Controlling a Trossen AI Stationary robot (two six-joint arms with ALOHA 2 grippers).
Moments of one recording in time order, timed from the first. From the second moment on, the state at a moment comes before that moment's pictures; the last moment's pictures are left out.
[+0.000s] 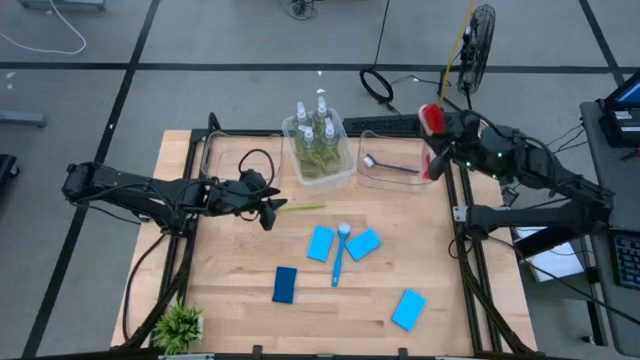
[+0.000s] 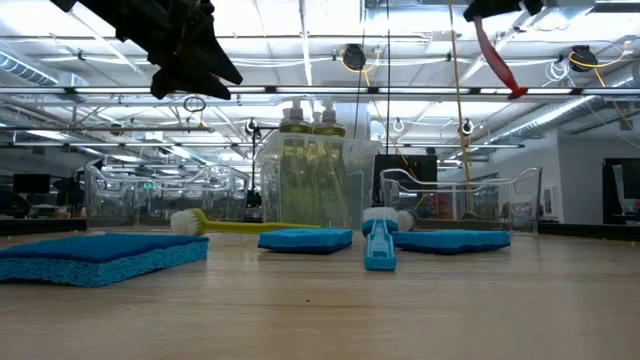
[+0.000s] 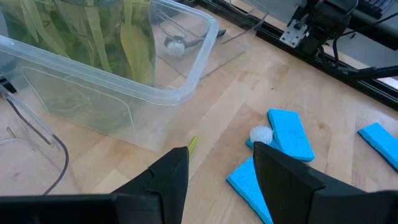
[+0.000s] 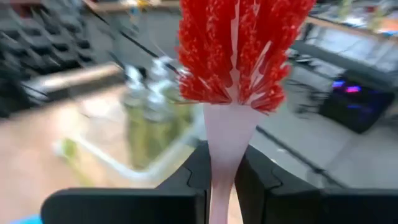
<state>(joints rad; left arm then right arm) -0.07 1.05 0.72 -0.20 -0.39 -0.54 -0.27 0.77 1.13 -0.70 0.45 0.07</state>
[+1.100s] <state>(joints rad) -0.07 1.05 0.72 -0.11 -0.39 -0.52 -0.55 1.43 1.14 -0.90 0.44 -0.64</state>
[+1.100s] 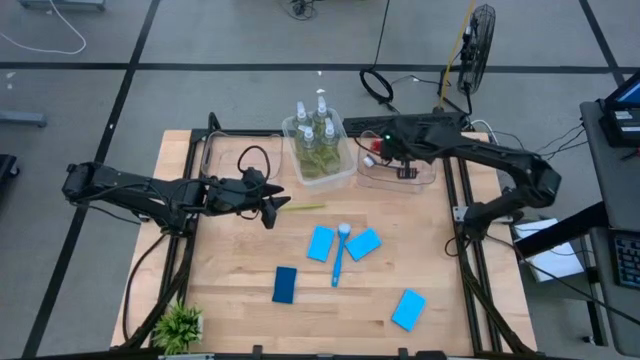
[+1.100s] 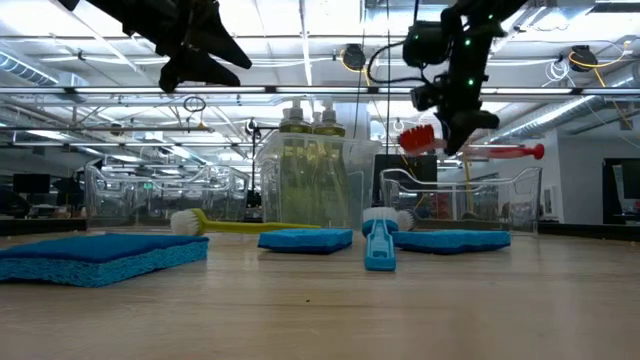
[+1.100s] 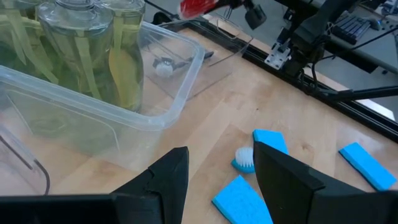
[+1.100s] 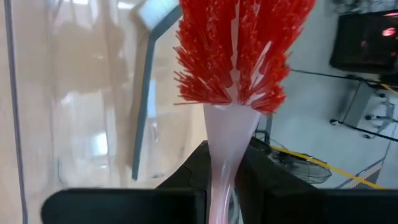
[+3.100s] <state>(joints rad) -0.07 1.05 0.72 -0.11 -0.39 -0.49 -0.60 1.53 1.11 -0.86 0.30 -0.81</state>
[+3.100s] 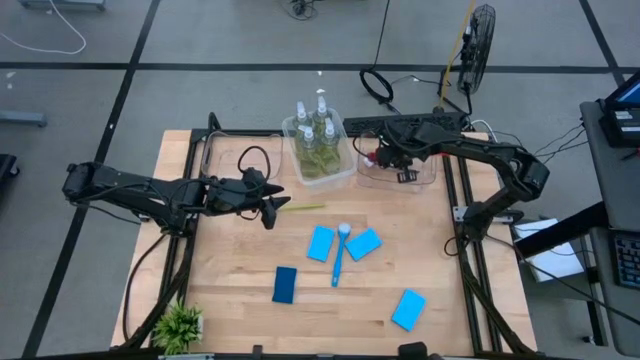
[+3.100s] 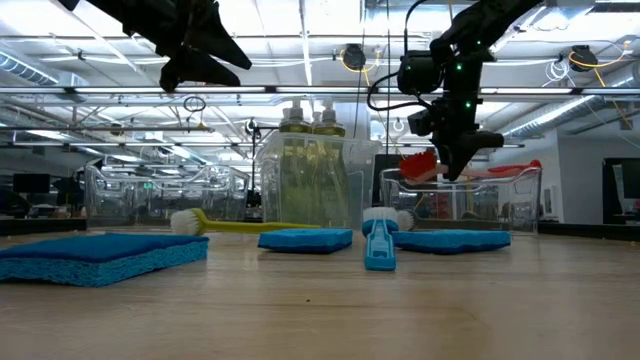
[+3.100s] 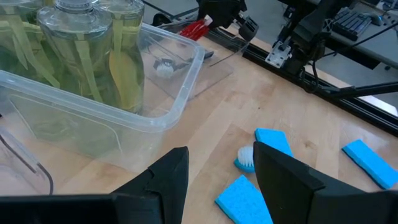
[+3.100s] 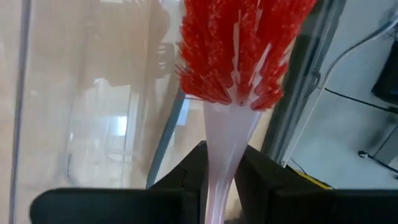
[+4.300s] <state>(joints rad) -0.07 1.05 0.72 -0.11 -0.39 -0.48 -0.58 1.50 1.11 -0.78 0.41 -0.80</state>
